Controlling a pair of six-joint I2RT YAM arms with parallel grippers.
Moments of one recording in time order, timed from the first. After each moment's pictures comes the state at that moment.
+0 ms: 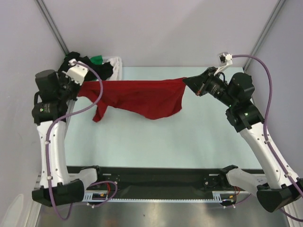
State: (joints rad) left arm 0.13 1.12 1.41 -0.73 0.21 0.65; right arm 0.36 1.07 1.26 -0.17 -0.40 0.53
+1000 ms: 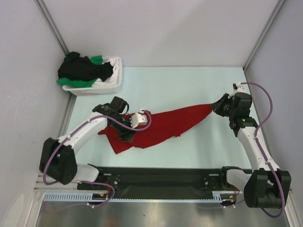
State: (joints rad) left arm -0.48 1.40 1.01 -0.92 0.51 0.79; right arm -0.04 1.08 0.78 -0.18 -0.24 0.46
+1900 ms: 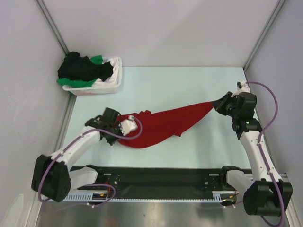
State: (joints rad) left arm -0.41 1.19 0.66 -0.73 0.12 0.70; right arm -0.05 1.02 0.77 -0.19 -0.28 0.49
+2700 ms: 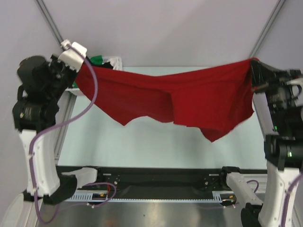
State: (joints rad) left arm -0.11 1.17 2.00 -1.02 -0.05 0.64; right arm -0.06 0.78 1.53 -0.31 -0.21 0.45
